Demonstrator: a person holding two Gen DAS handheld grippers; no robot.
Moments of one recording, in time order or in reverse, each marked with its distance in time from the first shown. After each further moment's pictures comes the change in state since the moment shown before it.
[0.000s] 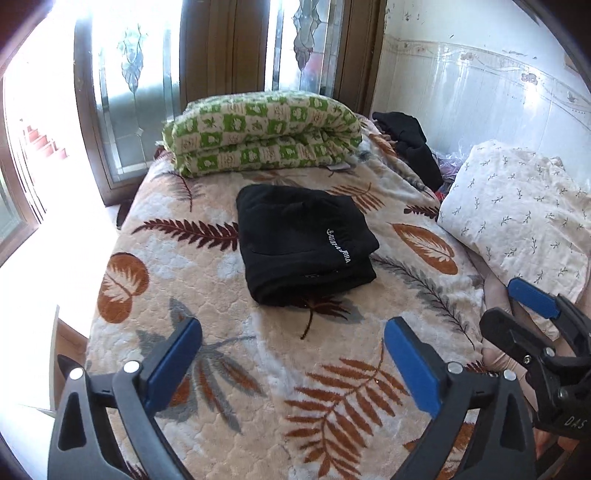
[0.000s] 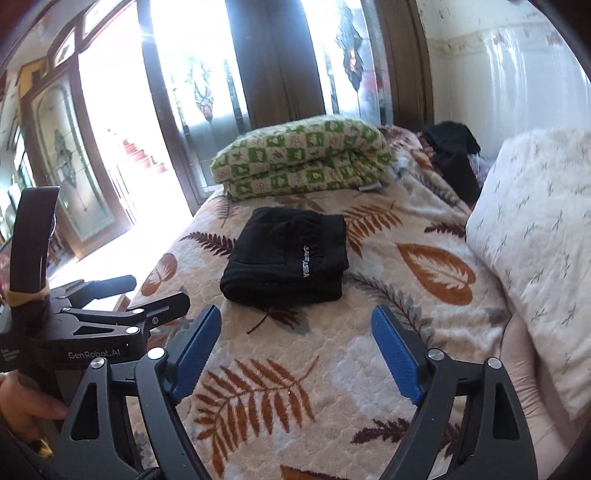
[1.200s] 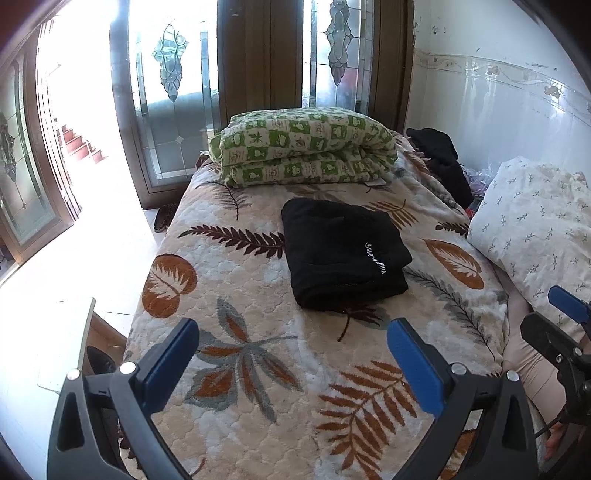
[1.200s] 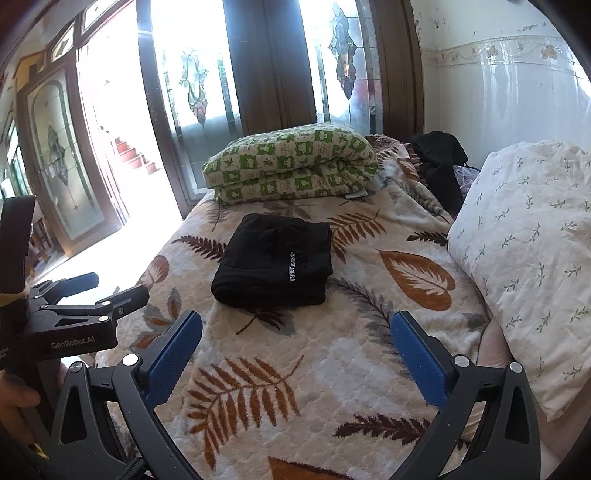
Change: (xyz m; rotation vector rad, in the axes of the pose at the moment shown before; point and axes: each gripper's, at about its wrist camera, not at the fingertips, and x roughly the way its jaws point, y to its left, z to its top) left arm -0.025 0.015 -0.004 -0.057 -0.048 0.143; right arm -0.017 -0.004 0.006 -0.005 0.001 -0.049
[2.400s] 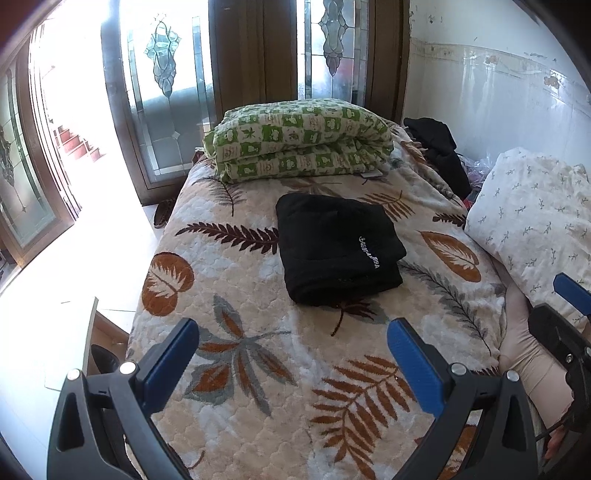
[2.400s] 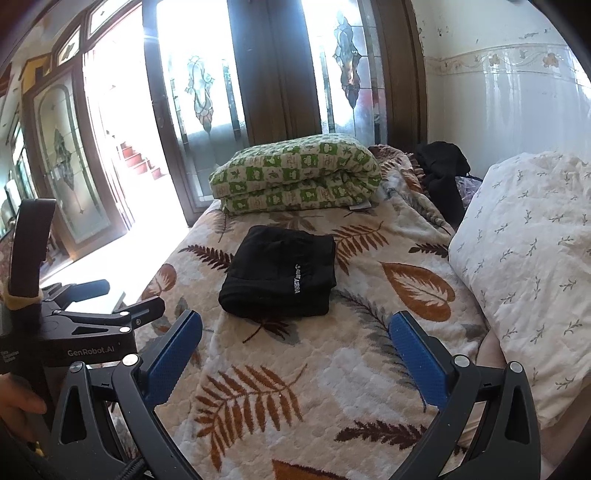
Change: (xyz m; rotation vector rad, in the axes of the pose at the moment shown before) left arm -0.003 -0.013 0.008 0.025 0.048 0.001; right arm -0.014 0.007 0.010 -0.003 -0.030 0.009
